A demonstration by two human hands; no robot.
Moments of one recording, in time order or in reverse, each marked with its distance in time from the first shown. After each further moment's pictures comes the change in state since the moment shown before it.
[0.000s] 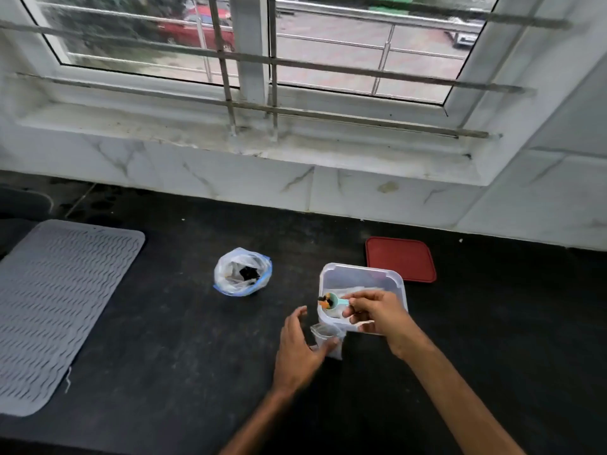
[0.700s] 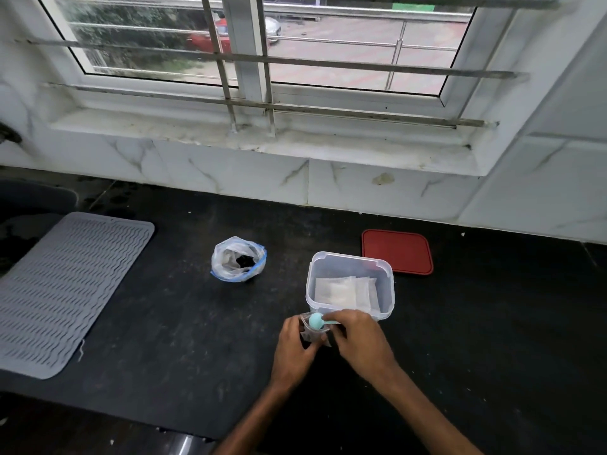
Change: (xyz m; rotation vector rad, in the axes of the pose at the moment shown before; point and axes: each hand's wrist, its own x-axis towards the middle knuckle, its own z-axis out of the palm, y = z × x) left_hand -0.029 0.001 0.026 -0.015 0.045 0.040; right_hand -0.018 0.070 -0.006 -0.840 0.088 -0.625
